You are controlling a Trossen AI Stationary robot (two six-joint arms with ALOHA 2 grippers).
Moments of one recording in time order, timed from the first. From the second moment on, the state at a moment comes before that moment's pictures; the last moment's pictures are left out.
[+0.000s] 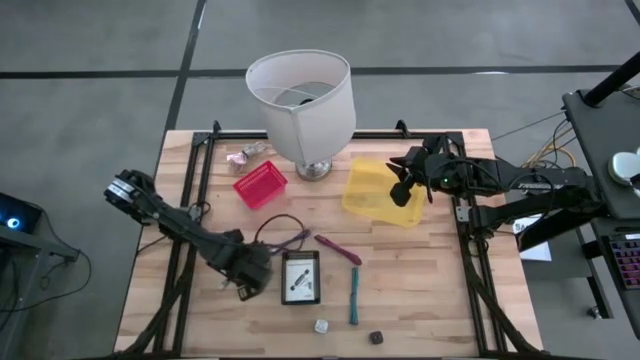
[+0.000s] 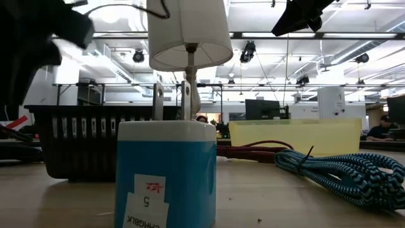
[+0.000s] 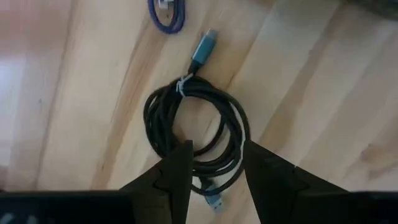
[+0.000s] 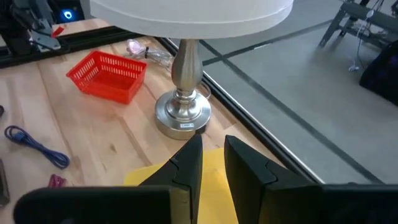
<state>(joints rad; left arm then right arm) -0.53 1.51 1.07 -1.08 -0.04 -0.96 -0.05 0.99 0.98 -0.54 0.54 0.23</state>
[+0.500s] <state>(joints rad) -0.59 1.32 0.74 -0.71 0.00 -0.94 -0.05 0.99 0.98 -0.54 0.54 0.24</state>
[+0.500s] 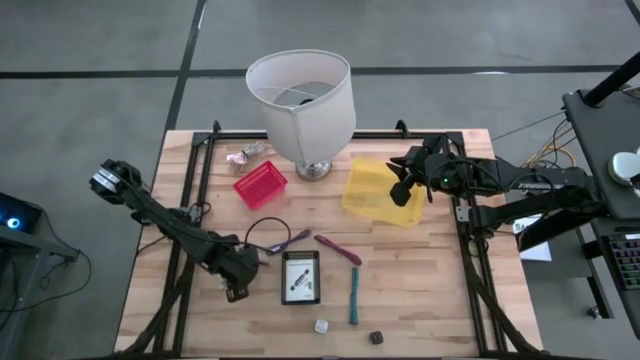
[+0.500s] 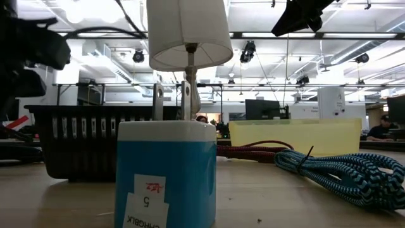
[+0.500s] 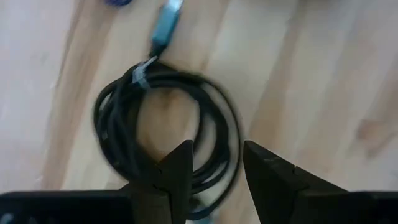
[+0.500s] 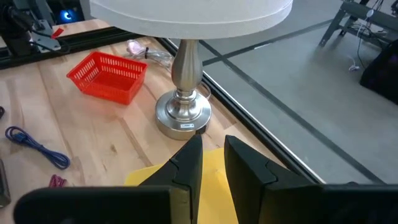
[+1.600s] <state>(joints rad) -0.59 1.28 0.61 -0.45 0.02 -0.96 -0.05 0.99 0.98 -0.54 0.50 0.26</state>
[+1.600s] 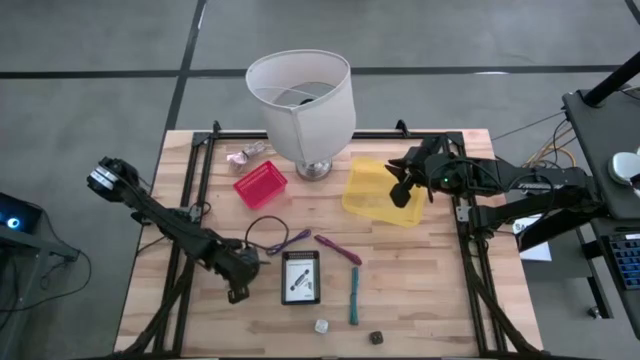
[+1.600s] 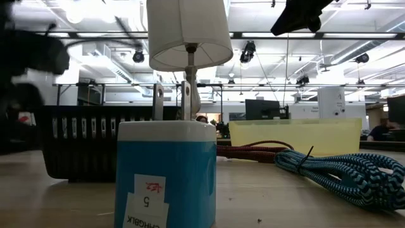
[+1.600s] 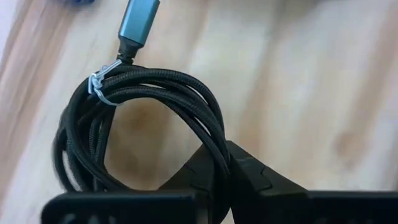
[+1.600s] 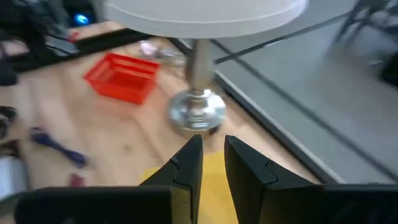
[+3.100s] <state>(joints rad) -0.55 1.03 0.78 0.41 -0.40 -0.28 -0.02 1.71 1.09 0.90 -0.50 0.47</state>
